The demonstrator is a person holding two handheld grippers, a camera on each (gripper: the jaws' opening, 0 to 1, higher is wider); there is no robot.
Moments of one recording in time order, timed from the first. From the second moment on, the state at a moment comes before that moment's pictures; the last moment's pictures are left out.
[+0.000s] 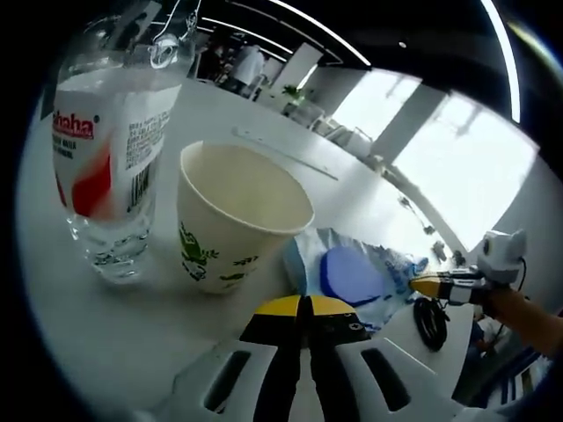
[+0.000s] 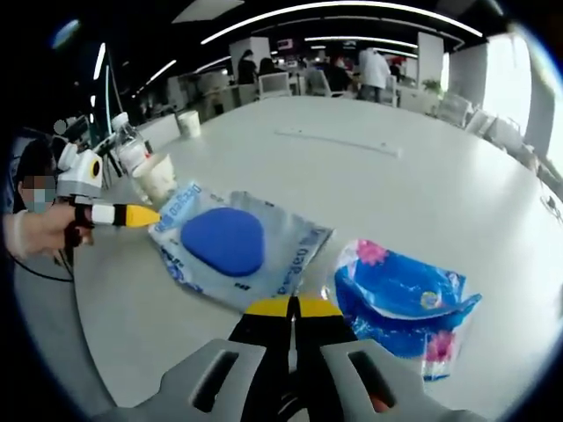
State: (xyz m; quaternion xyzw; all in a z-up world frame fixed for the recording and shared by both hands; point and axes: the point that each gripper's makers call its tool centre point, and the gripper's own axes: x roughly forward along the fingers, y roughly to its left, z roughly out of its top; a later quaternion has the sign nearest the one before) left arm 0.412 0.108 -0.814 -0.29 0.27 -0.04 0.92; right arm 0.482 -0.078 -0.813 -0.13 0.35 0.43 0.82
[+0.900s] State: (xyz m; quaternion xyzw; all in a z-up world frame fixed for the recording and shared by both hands) left arm 0.412 0.112 -0.819 -0.29 0.27 -0.03 0.92; right arm 0.480 -0.077 -0.813 -0.13 0.35 0.43 0.82
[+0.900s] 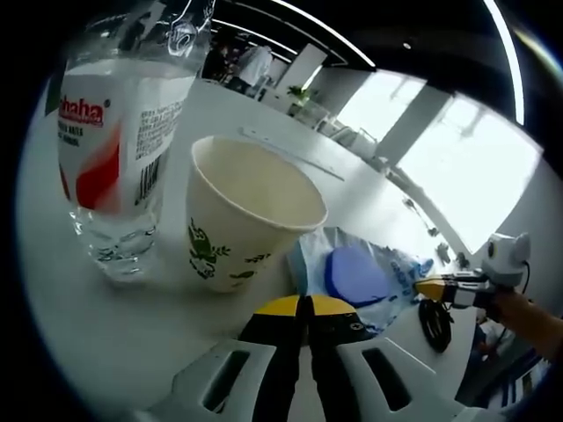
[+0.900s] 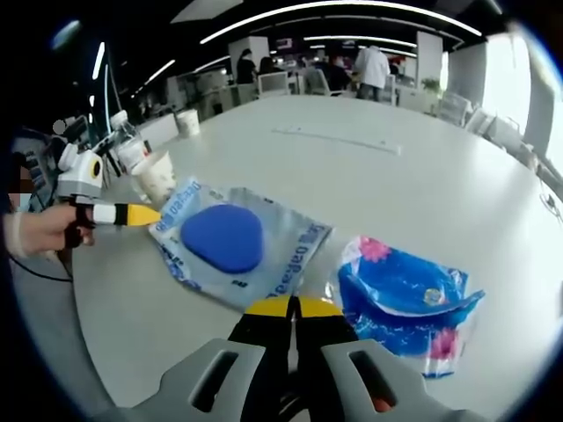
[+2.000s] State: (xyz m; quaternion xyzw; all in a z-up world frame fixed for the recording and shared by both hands) left arm 0.400 0.105 -0.800 -0.23 0.25 -0.08 0.94; right arm 0.475 -0.074 -0.791 -0.13 0.32 0.45 0.83
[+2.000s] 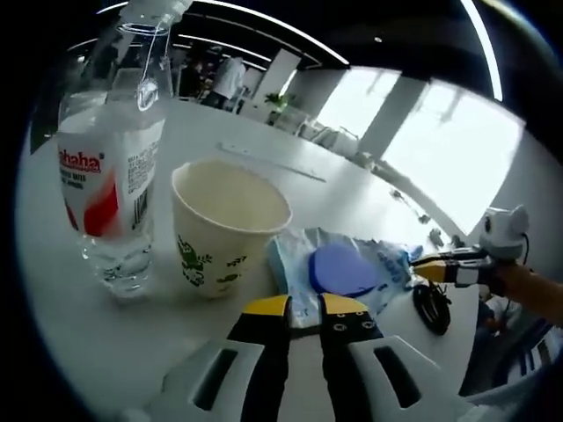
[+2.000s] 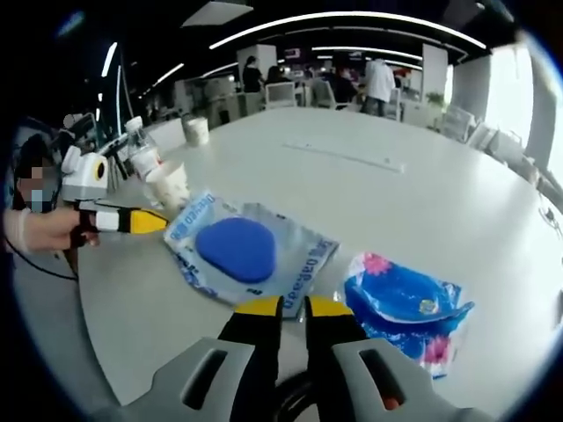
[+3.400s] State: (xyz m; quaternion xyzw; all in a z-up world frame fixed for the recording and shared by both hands) left arm 0.331 0.159 -0.775 -0.14 0.23 -0.04 0.96; right arm 0.440 -0.107 -0.785 -0.12 0.30 0.45 0.83
